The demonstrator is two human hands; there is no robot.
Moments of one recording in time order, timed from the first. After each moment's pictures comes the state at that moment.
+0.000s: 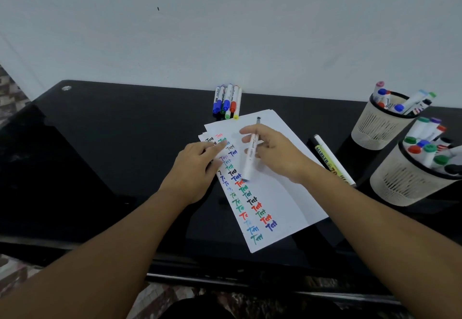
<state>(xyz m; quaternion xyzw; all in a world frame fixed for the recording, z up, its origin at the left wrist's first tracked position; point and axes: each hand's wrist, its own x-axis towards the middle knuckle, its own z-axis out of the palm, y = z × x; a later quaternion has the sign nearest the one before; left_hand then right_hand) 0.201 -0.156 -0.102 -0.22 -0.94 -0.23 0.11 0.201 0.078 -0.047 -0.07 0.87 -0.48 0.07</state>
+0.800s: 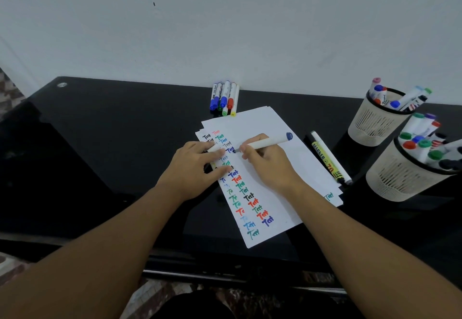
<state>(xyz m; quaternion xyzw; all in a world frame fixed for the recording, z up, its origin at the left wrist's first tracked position) 0.202 -0.153 -0.097 -0.21 -0.96 -0.19 0.05 0.219 0.064 -0.080 -0.02 0.84 -0.54 -0.04</state>
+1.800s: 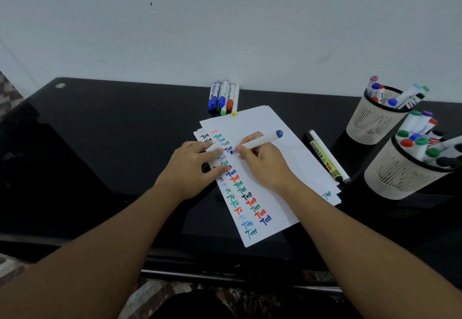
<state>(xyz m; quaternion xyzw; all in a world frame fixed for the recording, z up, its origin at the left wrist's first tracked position) 0.203 -0.153 -0.097 -0.20 -0.96 -0.19 0.05 0.213 0.062 -0.086 -0.03 0.88 -0.48 -0.03</state>
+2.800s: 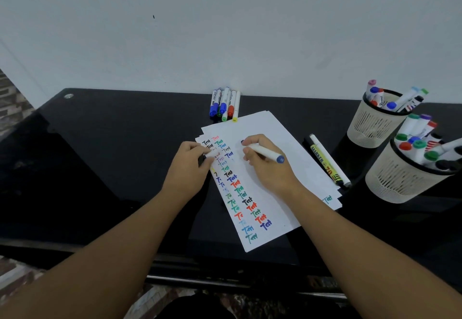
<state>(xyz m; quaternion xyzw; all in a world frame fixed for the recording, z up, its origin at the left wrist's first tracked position) 0.198 -0.145 -0.096 -0.07 -0.94 -0.32 0.09 0.218 0.073 -0.088 -0.04 0.82 -0.56 -0.08</state>
